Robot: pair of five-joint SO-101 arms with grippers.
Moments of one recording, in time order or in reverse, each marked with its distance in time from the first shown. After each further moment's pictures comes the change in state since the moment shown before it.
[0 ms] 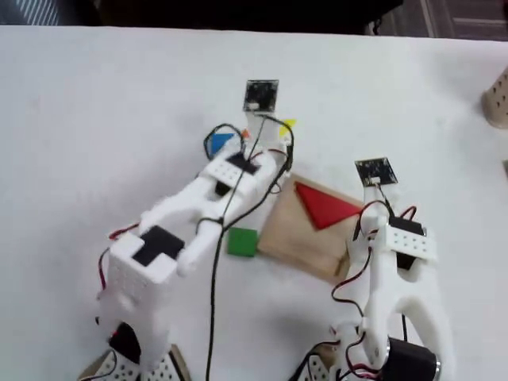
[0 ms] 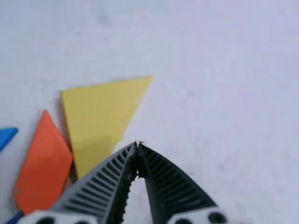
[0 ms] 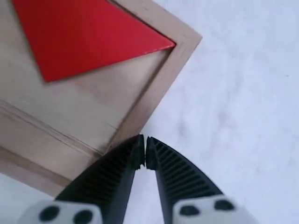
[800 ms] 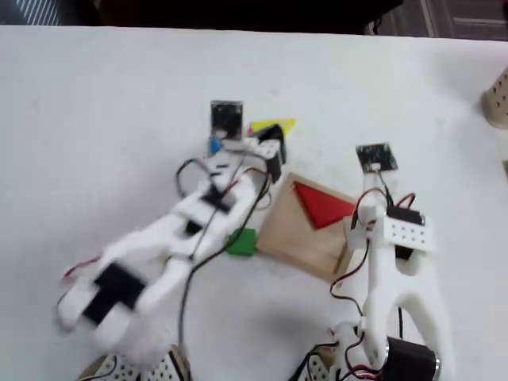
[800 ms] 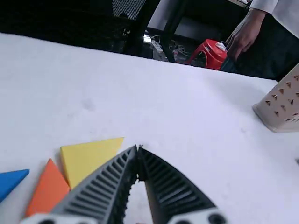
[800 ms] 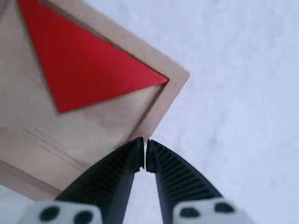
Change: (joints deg) left arm 0.0 -21.9 31.5 -32.5 0.3; right arm -2.6 0.0 -6.9 2.5 -4.7
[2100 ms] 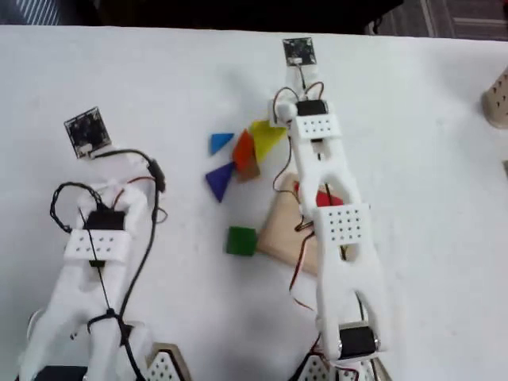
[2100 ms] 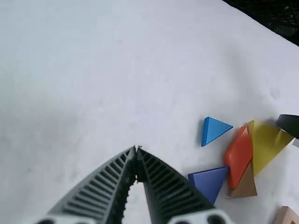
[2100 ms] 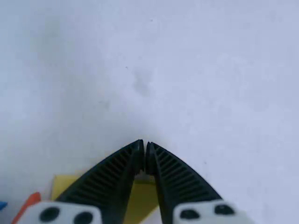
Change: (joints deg) left arm -29.9 -39.4 17.6 45.7 0.1; right arm -21.4 93.6 -118.9 5.1 -21.1
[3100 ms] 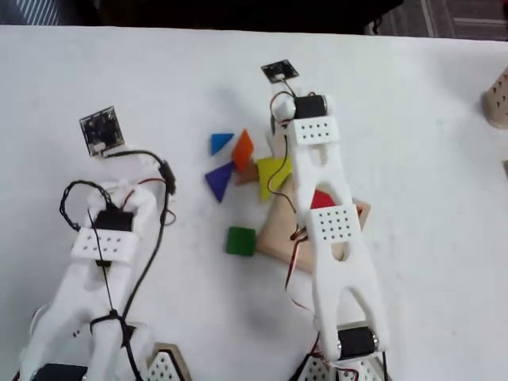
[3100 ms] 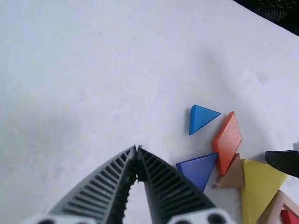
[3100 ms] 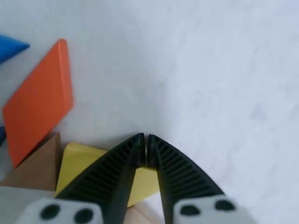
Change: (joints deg) left arm 3.3 0.3 0.0 0.0 0.0; right arm -1.5 9.4 -27.1 42.7 13.7
